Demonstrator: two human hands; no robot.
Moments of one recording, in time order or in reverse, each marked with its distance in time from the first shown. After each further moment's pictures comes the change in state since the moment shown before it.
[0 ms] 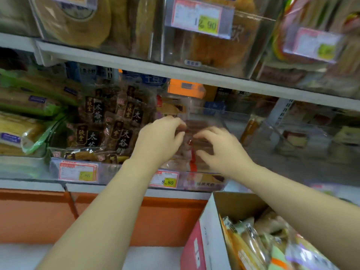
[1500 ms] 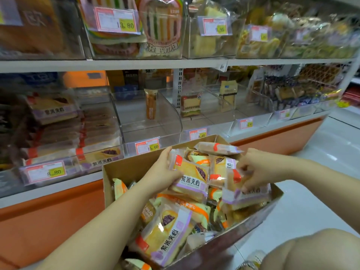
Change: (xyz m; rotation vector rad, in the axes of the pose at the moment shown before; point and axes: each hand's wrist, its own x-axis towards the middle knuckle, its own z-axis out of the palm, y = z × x) left_hand -0.104 0.238 0.119 -0.775 -0.800 -0.216; right_hand -0.305 0.178 -0.157 -0.108 -0.691 0.445
